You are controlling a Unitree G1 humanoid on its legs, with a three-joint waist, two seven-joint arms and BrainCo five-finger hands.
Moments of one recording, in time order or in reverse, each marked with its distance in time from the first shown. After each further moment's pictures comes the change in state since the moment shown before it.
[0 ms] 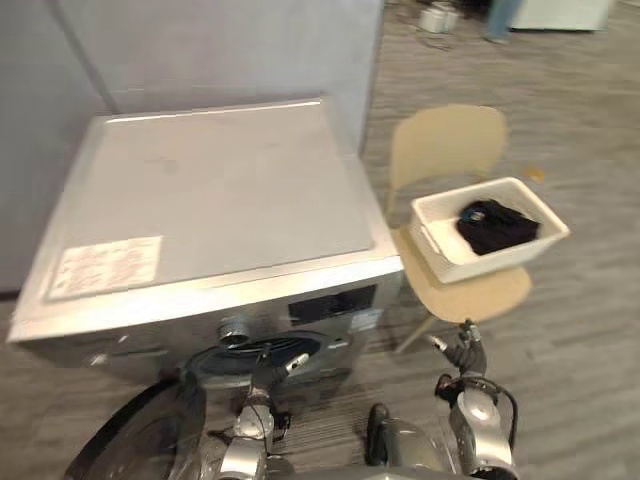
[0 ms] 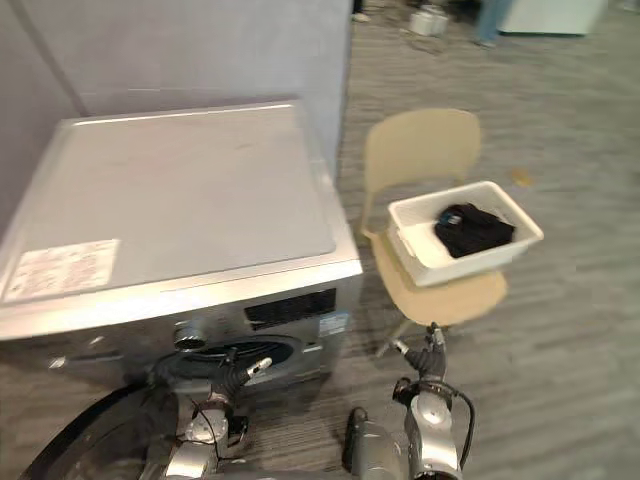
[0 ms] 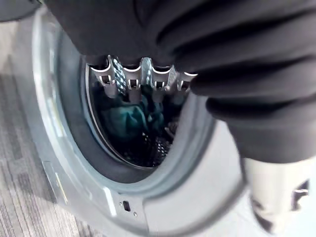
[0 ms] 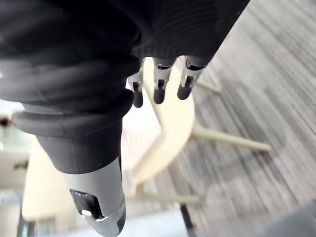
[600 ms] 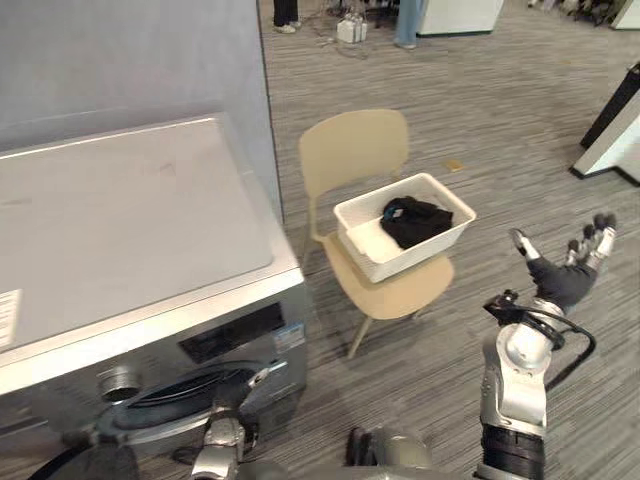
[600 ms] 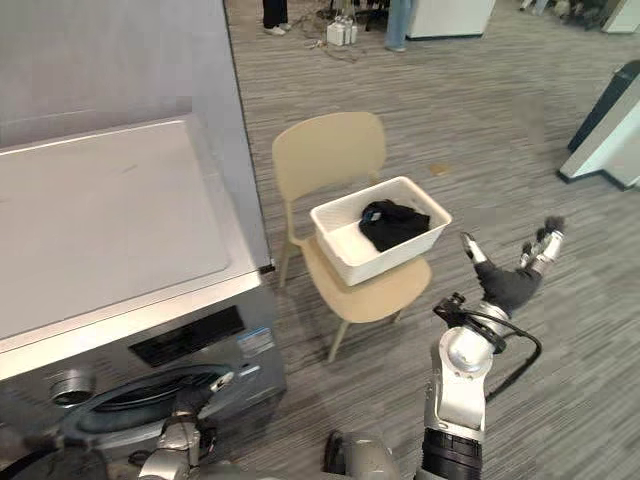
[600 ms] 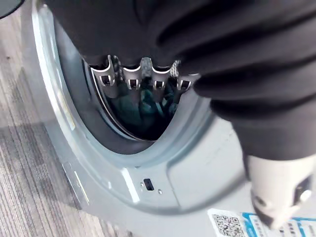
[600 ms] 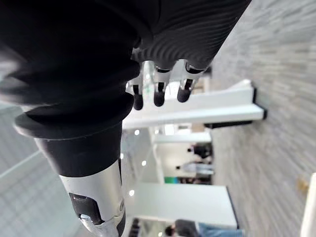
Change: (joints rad) left arm -0.028 0.111 0.076 0.214 -0.107 0.028 0.120; right arm -0.114 0.019 -0.023 -0.613 -0.124 -0.105 -0.258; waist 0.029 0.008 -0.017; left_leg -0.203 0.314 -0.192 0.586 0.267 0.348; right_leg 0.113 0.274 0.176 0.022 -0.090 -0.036
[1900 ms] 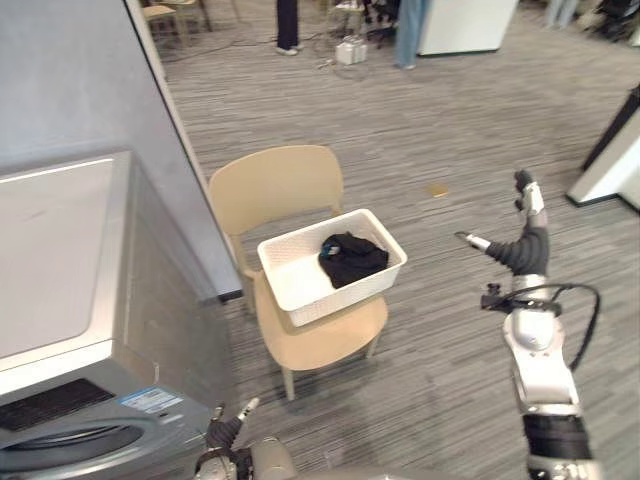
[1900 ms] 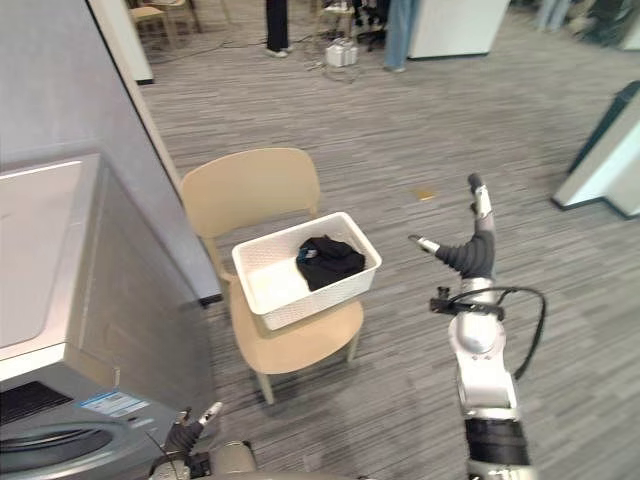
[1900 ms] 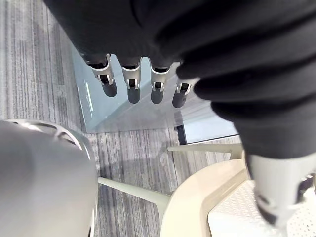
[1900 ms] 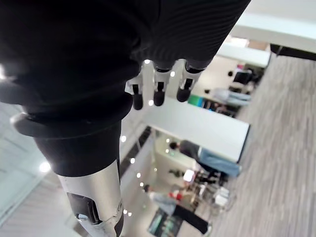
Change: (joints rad) left arm 0.099 -0.101 0.143 0.015 0.055 -0.044 -0.119; right arm -0.097 -0.411 0.120 0.191 -0.083 0.031 0.322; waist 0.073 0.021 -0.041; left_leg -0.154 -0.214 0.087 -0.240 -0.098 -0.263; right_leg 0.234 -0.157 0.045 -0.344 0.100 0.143
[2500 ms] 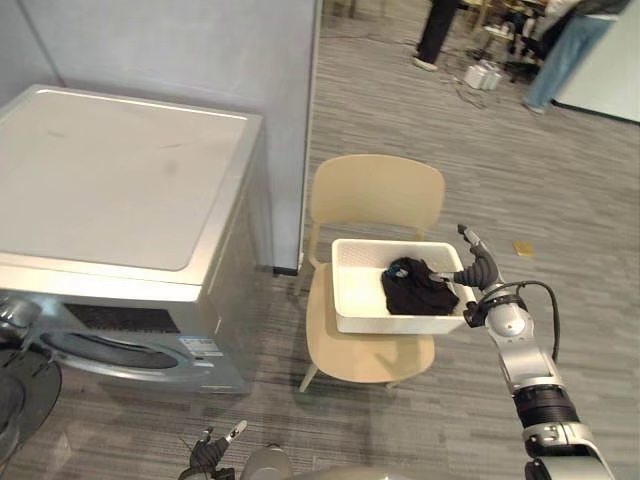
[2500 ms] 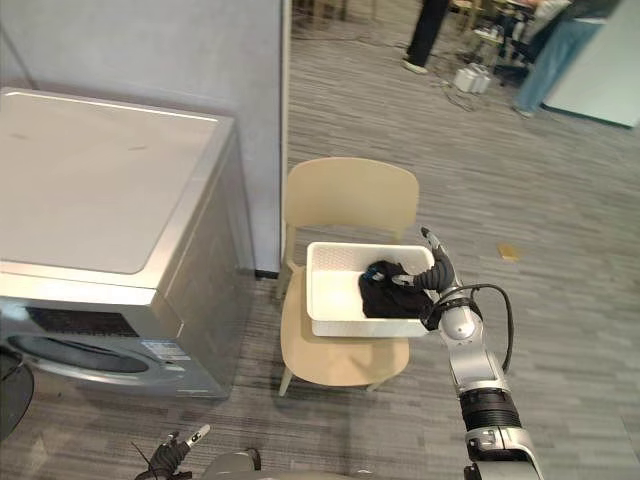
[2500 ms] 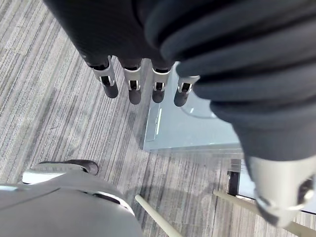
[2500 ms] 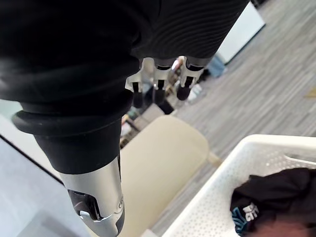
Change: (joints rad) left arm -0.035 0.087 0.033 0.153 0.027 0.028 -0.086; right arm -0.087 -0.032 0.076 0.409 -0.141 0.102 0.184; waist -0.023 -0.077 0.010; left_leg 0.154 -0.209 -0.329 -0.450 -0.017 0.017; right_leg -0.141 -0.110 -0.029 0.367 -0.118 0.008
